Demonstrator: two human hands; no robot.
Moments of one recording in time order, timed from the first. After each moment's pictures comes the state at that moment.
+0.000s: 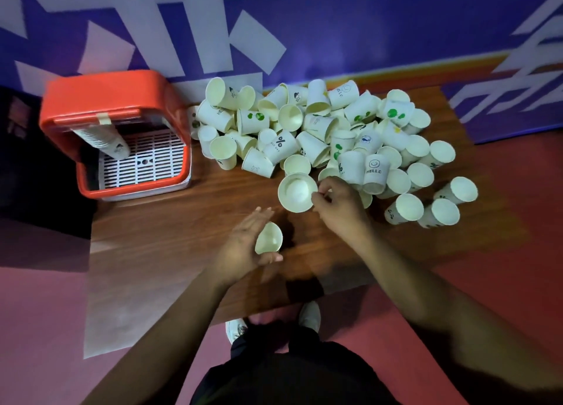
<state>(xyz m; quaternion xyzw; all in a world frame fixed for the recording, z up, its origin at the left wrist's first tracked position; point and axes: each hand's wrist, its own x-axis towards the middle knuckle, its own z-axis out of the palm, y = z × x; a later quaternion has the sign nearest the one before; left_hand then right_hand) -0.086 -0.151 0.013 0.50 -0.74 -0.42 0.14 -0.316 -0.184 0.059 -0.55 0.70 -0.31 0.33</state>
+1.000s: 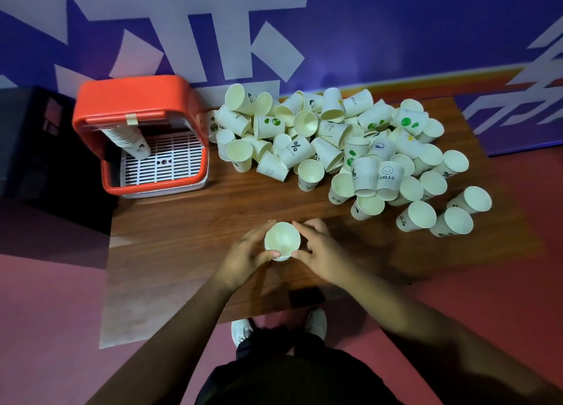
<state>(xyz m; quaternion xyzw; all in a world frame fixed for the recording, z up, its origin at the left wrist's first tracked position) -0.059 -0.132 0.000 0.53 -0.66 -0.49 0.21 -0.277 -0.129 0.016 -0.67 0.61 -0.12 0.40</state>
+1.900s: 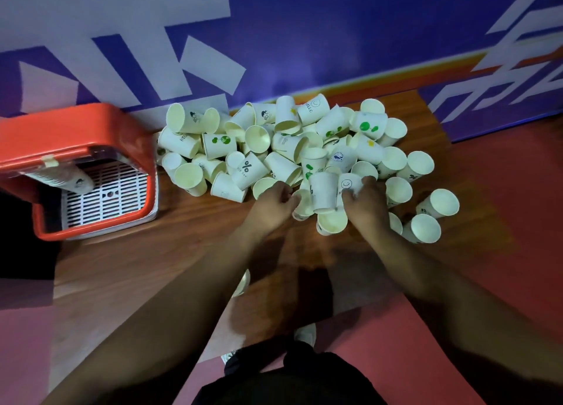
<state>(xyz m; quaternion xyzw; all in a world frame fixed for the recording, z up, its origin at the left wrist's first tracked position) -0.240 -0.280 0.032 0.58 -0.65 -0.47 0.15 -0.447 -0.247 0.022 -0.45 0.85 -0.19 0.19</state>
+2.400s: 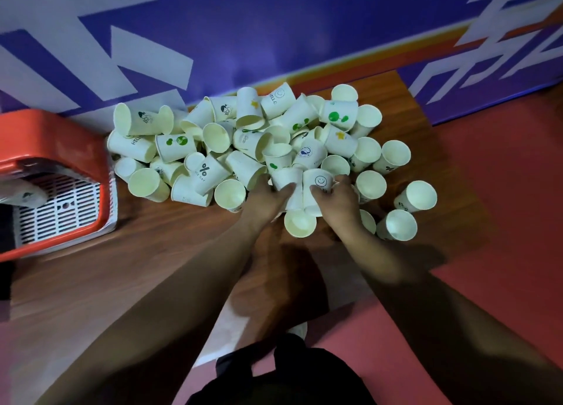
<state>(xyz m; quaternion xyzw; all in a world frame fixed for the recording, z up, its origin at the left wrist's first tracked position) -0.324 -0.305 0.003 0.65 -0.56 -0.49 0.17 -0.477 -0.259 0.005 -0.38 0.82 -0.29 0.31</state>
